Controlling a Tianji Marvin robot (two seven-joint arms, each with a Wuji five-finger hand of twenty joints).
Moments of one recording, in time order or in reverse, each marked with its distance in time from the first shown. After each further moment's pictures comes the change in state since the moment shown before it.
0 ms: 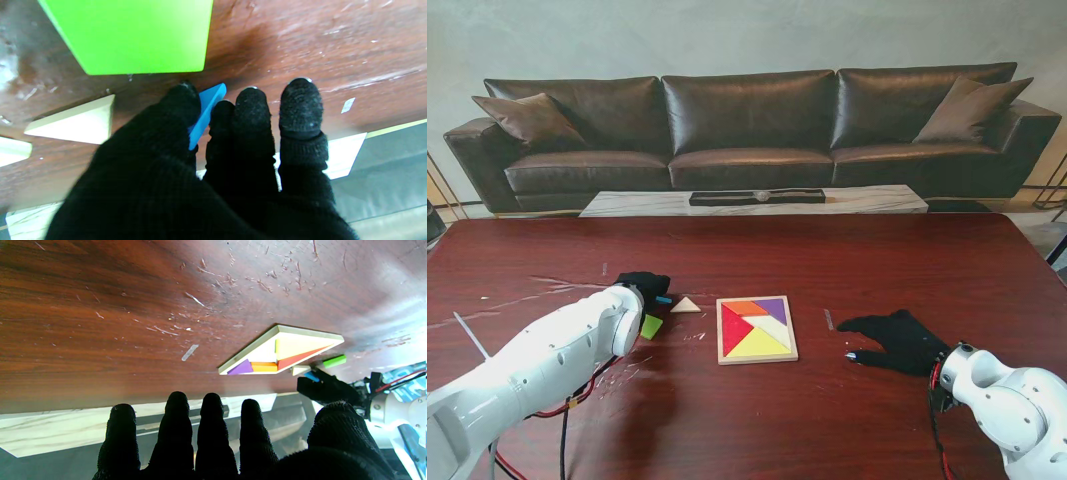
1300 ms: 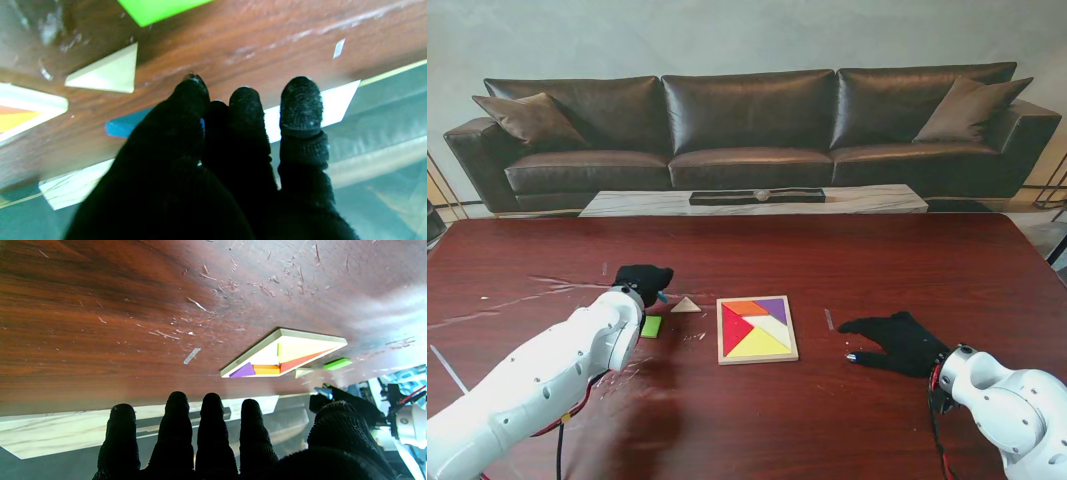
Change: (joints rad) left arm 0.174 0.073 -0.220 -0.285 0.291 0.048 -0.008; right arm -0.004 0.000 -0.004 0.001 -0.009 0.012 -0.005; left_hand 0.135 0.004 -0.182 0.007 0.047 -0.010 0.127 0.022 0.023 -0.088 -0.001 0.043 0.012 -0.068 -0.013 -0.005 0.009 0.001 -0.016 -0.001; right_hand 0.000 -0.002 0.000 0.000 0.000 0.000 0.000 0.000 0.000 0.000 0.000 0.000 0.000 0.000 0.000 0.000 0.000 0.000 0.000 0.000
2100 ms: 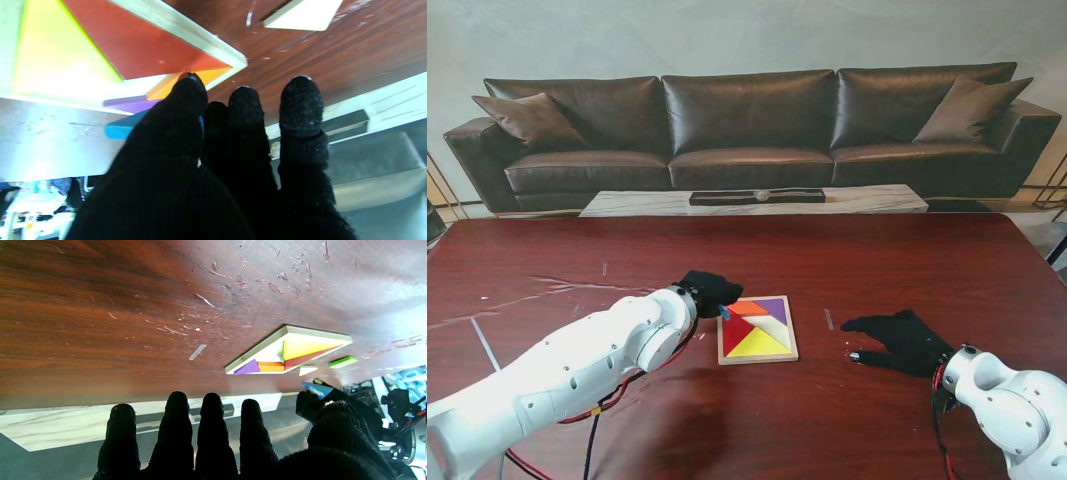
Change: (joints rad) left arm -0.138 -0.040 0.242 -0.075 -0.119 -0.197 -0.046; right arm -0.007 -0.001 0.015 0.000 -0.016 -0.003 -0.021; left_hand 0.000 0.000 -0.032 0.000 0.010 0.000 0.000 0.000 0.000 -0.008 -0.004 0.022 0.000 -0.006 -0.010 0.007 0.000 0.000 0.000 0.000; right_hand 0.000 0.000 0.000 0.000 0.000 0.000 0.000 0.000 0.000 0.000 0.000 0.000 0.000 0.000 0.000 0.000 0.000 0.000 0.000 0.000
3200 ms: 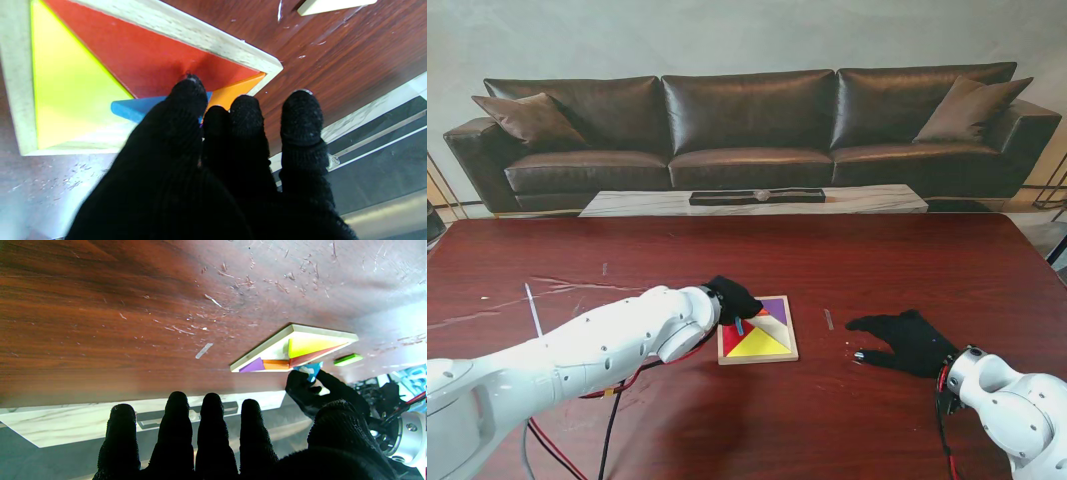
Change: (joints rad) left arm -0.181 -0.109 0.272 0.165 -0.041 -0.066 -0.035; right arm -0.012 -0.002 0.019 0.003 -0.006 -0.002 -0.018; left_hand 0.000 0.008 0.001 0.000 -0.074 -0.076 -0.021 -0.151 -0.045 -0.001 -0.048 0.108 -0.086 -0.003 0.013 0.106 -0.135 0.017 0.124 0.049; right_hand 0.005 -0.006 0.000 0.000 0.000 0.000 0.000 0.000 0.000 0.000 0.000 0.000 0.000 0.000 0.000 0.000 0.000 0.000 0.000 0.000
